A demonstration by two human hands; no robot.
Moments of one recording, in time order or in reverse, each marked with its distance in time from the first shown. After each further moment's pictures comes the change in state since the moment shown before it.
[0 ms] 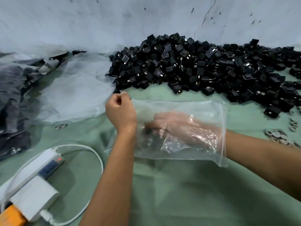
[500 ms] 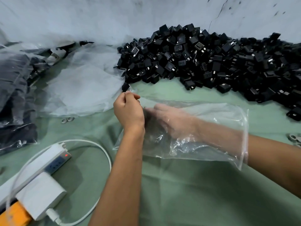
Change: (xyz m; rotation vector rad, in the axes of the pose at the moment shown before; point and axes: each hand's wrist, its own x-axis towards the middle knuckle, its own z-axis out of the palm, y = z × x) left_hand 0.015 -0.023 -0.002 -0.156 -0.019 -0.133; right_hand 0.044 -0.014 -0.005 0.242 -0.016 -0.002
